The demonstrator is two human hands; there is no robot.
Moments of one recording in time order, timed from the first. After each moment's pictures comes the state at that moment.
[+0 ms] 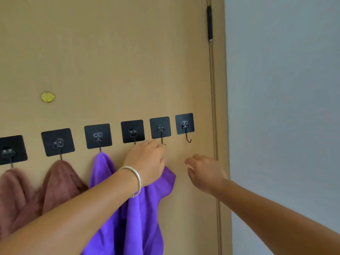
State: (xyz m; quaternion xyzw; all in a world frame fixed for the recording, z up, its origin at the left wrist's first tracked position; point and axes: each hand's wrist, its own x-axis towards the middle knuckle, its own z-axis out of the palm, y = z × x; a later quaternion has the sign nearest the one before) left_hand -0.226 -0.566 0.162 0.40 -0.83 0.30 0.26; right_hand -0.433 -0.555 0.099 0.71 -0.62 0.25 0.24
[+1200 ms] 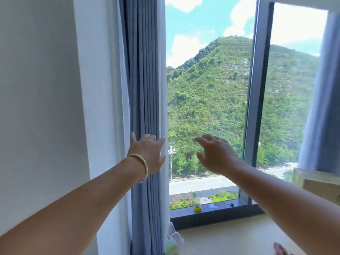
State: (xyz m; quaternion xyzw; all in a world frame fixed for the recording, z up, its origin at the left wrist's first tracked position) left_hand -0.409 -0.151 0.138 -0.17 -0.94 0.06 0.28; right_hand -0.388 0.074 0.128 0.07 -0.95 0.01 0.31
